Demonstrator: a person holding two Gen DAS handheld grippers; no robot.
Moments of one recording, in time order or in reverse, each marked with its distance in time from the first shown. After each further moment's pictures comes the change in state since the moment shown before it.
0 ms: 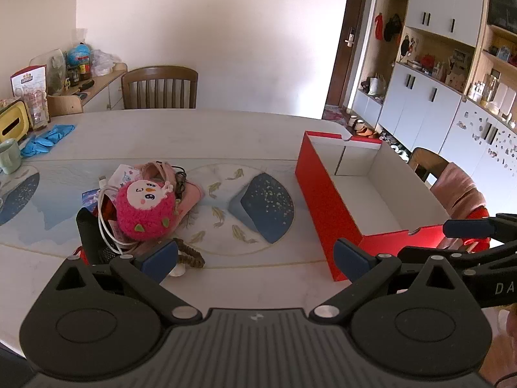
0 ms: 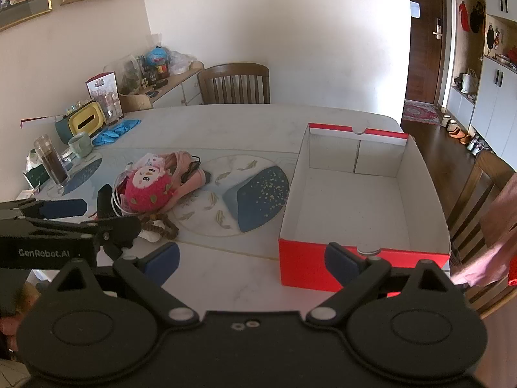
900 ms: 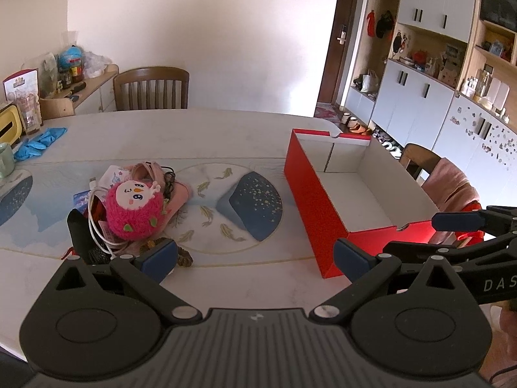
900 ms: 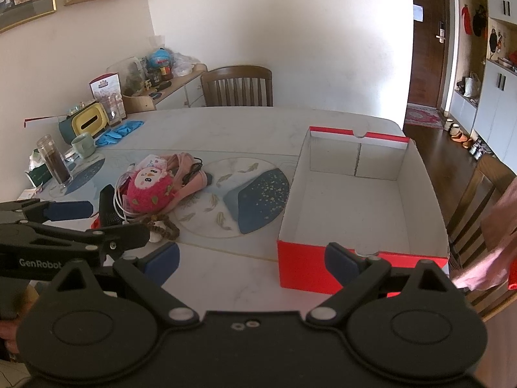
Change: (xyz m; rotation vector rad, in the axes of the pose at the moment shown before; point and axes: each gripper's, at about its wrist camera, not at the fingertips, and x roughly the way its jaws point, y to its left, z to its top) left arm -0.001 -0.010 -0.001 0.012 0.003 -0.024; right arm -0.003 0.001 -0.002 0.007 -0.015 -0.013
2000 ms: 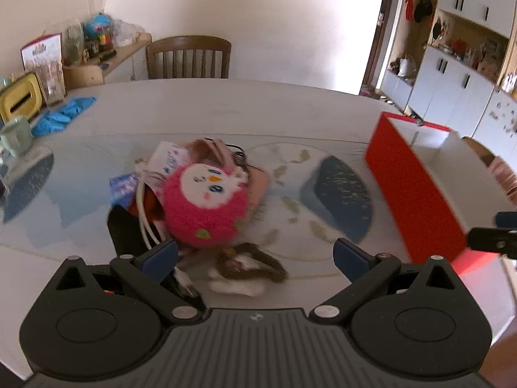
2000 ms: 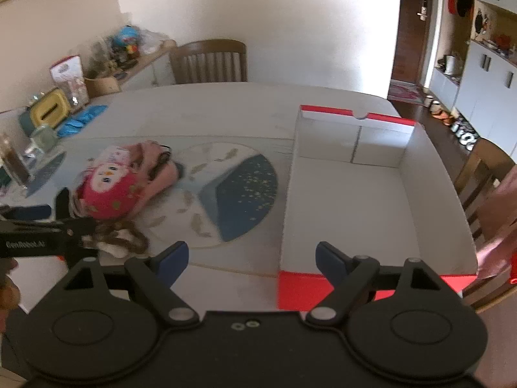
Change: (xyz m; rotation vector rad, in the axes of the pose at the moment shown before) left arm 0.083 0.108 0.012 -0.038 0.095 0.096; right arm 0.082 0.006 0.024 0.054 0.106 -0.147
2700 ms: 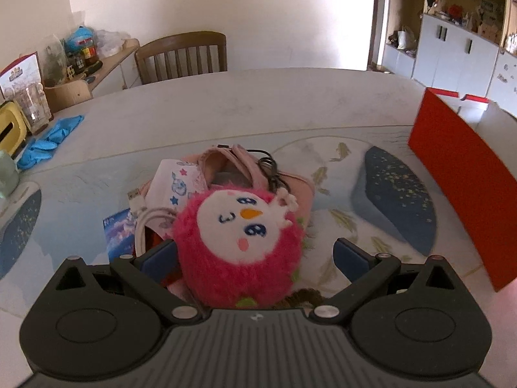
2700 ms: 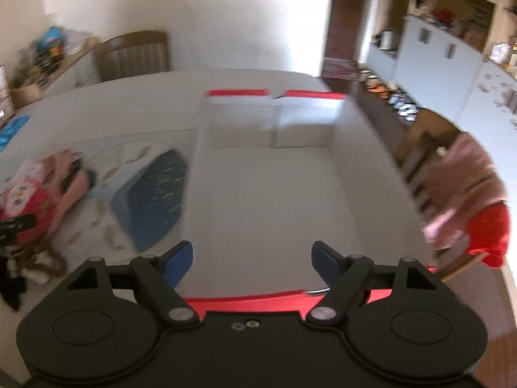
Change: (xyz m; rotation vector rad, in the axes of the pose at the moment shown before) left arm 0.088 0.024 0.027 0.127 0.031 0.050; right arm 0.023 -0.053 0.008 0.155 0.039 -0.238
